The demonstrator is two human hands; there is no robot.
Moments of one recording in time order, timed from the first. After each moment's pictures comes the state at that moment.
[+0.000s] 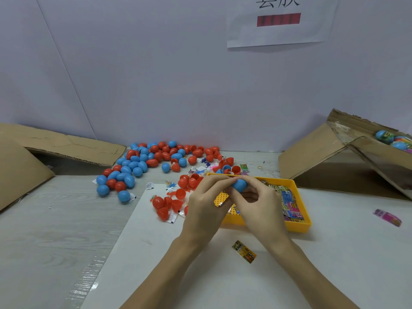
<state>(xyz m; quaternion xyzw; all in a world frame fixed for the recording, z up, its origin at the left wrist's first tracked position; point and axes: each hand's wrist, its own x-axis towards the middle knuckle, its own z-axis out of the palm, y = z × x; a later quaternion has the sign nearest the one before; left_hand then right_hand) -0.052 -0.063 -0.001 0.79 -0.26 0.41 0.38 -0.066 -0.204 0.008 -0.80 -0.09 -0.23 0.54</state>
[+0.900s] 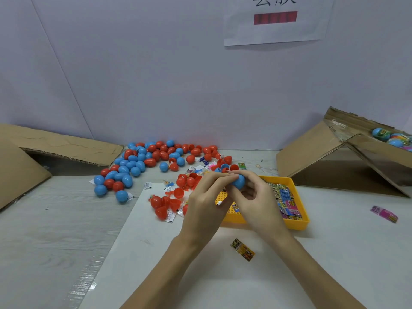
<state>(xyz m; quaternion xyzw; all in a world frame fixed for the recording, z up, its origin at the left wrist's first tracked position) -0.054 -0.065 0.001 0.78 -0.28 0.42 0.36 -0.061 -0.207 0.008 -0.76 -0.11 -0.16 0.62</state>
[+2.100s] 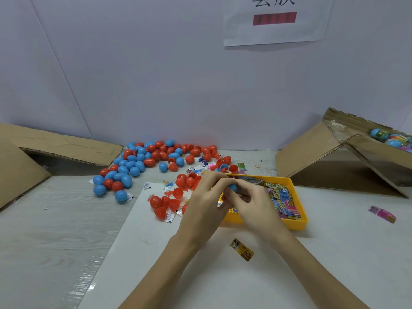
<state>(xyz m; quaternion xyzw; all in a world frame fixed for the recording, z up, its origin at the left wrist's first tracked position) -0.048 -0.063 -0.002 0.82 -0.30 0.38 0.30 -0.060 -0.208 0.009 -0.79 -0.13 -0.09 0.59</state>
